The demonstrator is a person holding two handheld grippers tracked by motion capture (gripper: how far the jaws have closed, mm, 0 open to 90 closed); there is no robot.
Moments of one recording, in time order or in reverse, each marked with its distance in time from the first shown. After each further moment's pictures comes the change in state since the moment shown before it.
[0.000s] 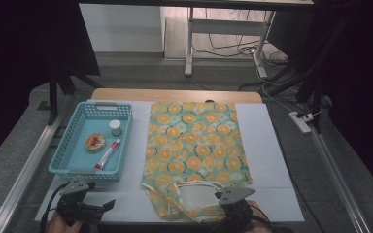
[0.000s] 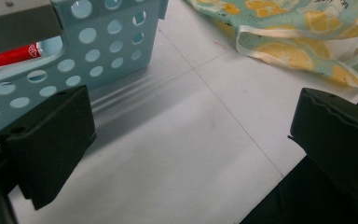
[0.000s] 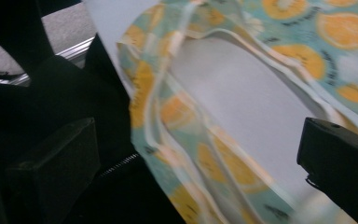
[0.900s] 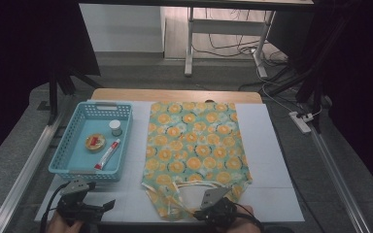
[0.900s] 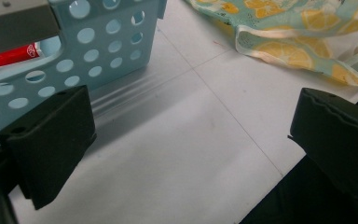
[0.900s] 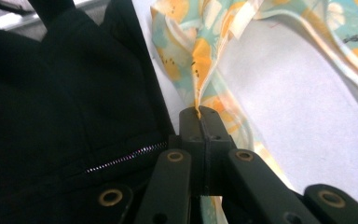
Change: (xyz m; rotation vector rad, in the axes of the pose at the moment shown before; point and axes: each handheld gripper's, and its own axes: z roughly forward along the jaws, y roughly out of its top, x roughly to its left) left arm 0.000 0.000 0.000 0.003 -0.004 0.003; right arm 0.006 0.020 0.026 0.165 0.094 -0.131
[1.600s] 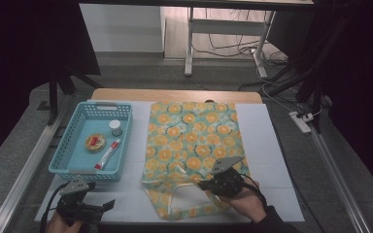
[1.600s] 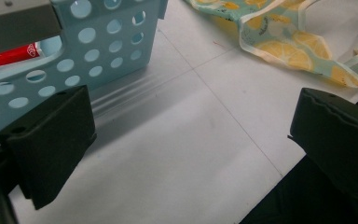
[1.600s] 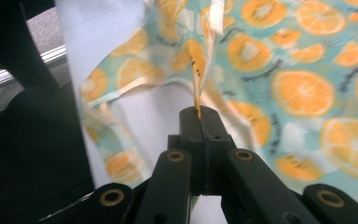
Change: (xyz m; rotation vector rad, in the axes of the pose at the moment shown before) left arm 0.000 0.000 0.000 -0.003 -0.002 -0.005; right arm -0.065 0.027 -0.027 -0.126 -0.059 0.089
